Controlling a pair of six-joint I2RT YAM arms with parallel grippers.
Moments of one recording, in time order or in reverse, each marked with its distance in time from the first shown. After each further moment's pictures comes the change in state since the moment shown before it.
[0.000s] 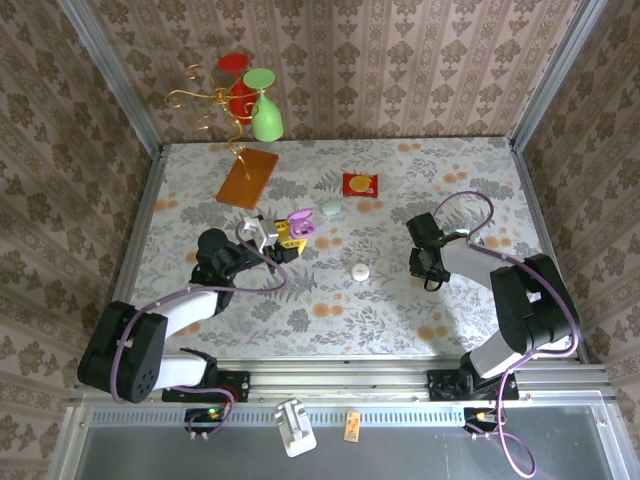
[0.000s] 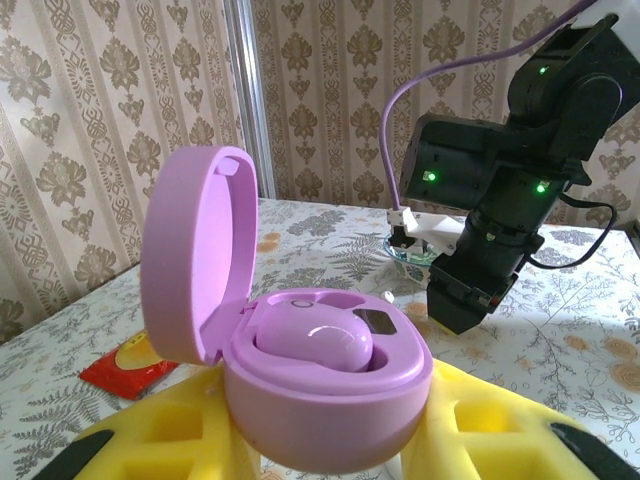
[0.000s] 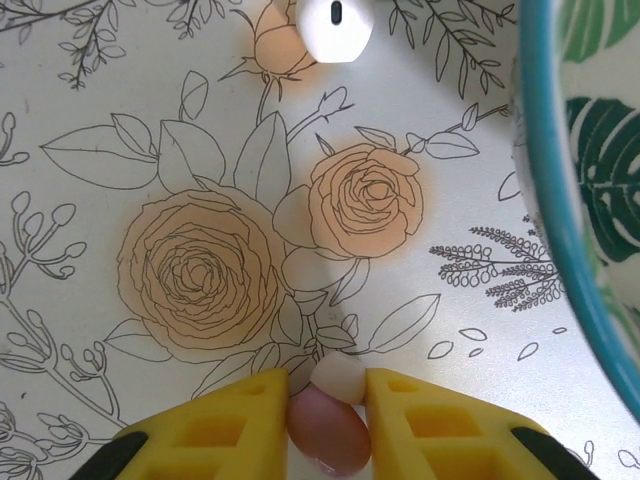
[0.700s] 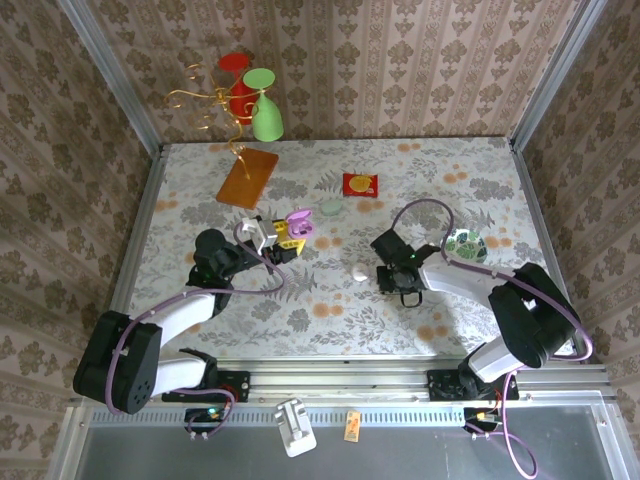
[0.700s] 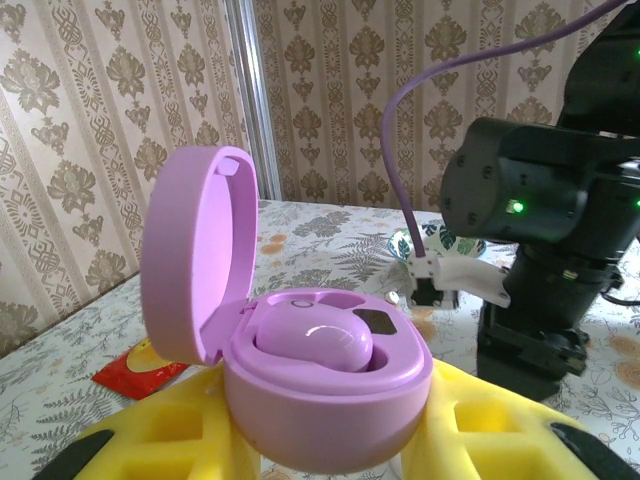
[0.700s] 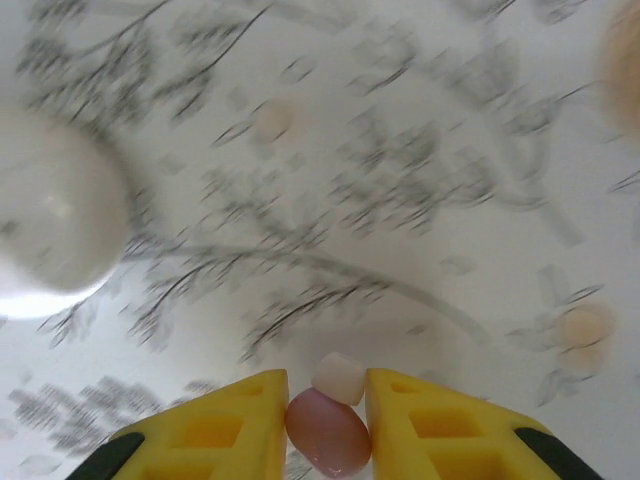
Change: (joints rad) left arm 0.001 -0.053 0.000 -0.060 -0.012 0.029; right arm 0.326 -0.050 0.002 -0.023 -0.109 0.009
